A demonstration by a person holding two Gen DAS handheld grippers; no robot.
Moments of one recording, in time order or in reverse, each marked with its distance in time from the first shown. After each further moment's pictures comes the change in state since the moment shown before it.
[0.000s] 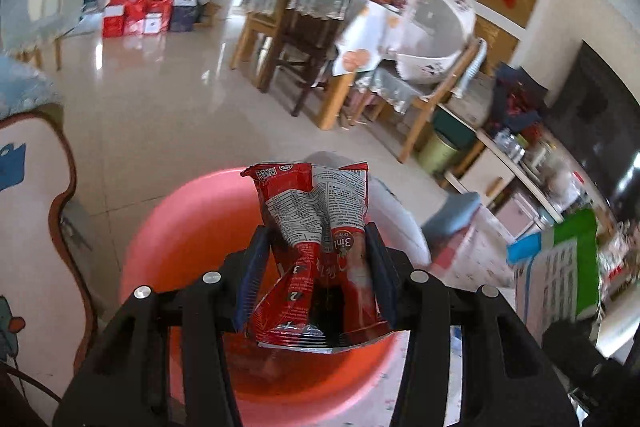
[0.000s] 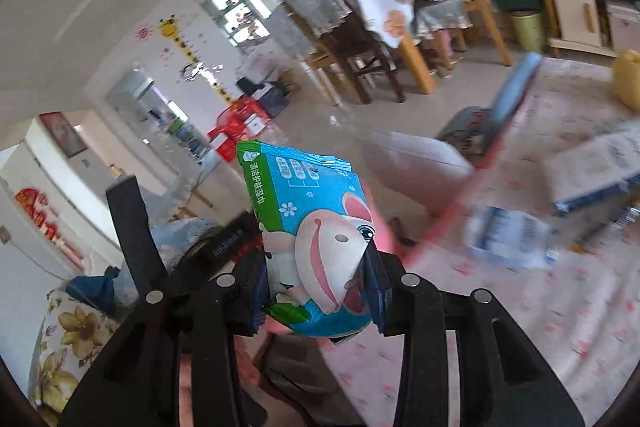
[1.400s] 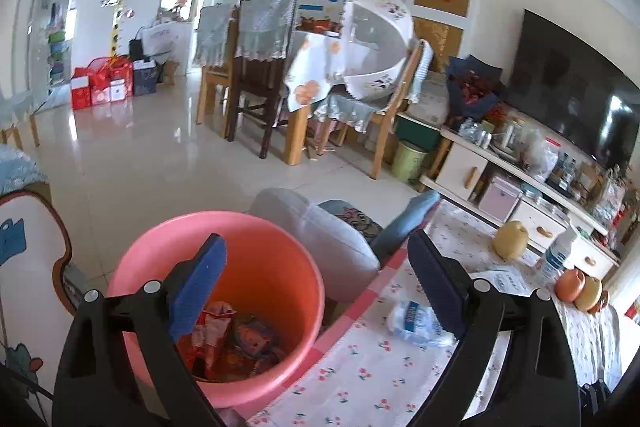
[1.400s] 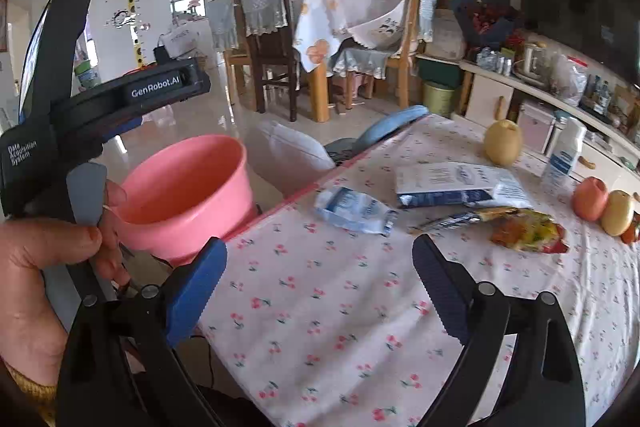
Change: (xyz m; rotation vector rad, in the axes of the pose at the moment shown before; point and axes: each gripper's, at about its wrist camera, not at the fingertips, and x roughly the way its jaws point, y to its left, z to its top) left arm -0.051 -0.083 -0.020 0.246 -0.142 -0.073; right arm -0.076 -0.012 -0.089 -0.295 -0.089 -0.559
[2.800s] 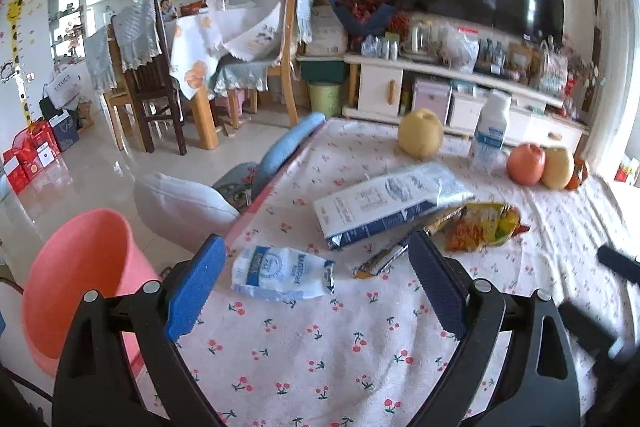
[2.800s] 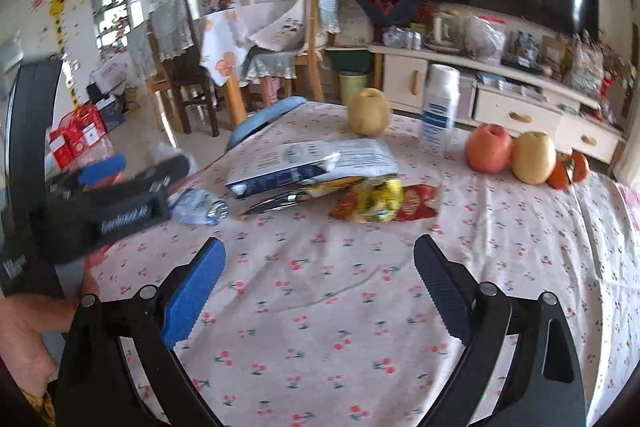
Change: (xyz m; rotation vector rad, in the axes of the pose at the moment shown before) left arm 0.032 -0.164 -0.074 0.381 0.155 -0.166; right arm -0.031 -0.160 -0.029 0.229 0.001 -0.180
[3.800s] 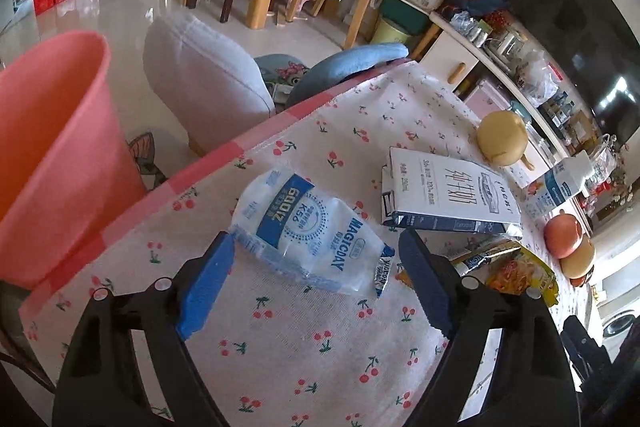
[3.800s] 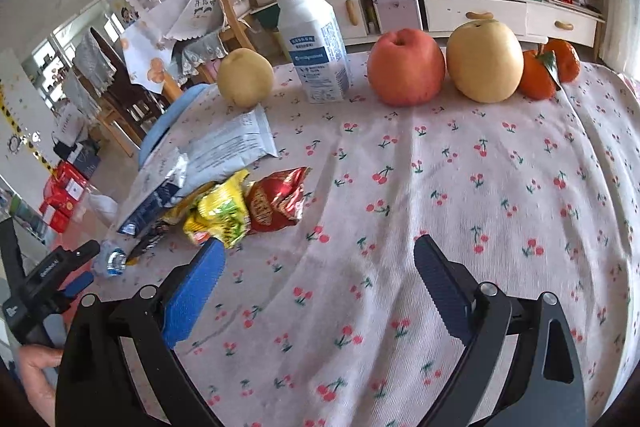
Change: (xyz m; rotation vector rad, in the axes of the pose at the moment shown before) left arm 0.093 0.061 -0.024 -0.514 0.293 -0.012; right arm 0.084 -0.134 0.013 0.291 0.177 -0.003
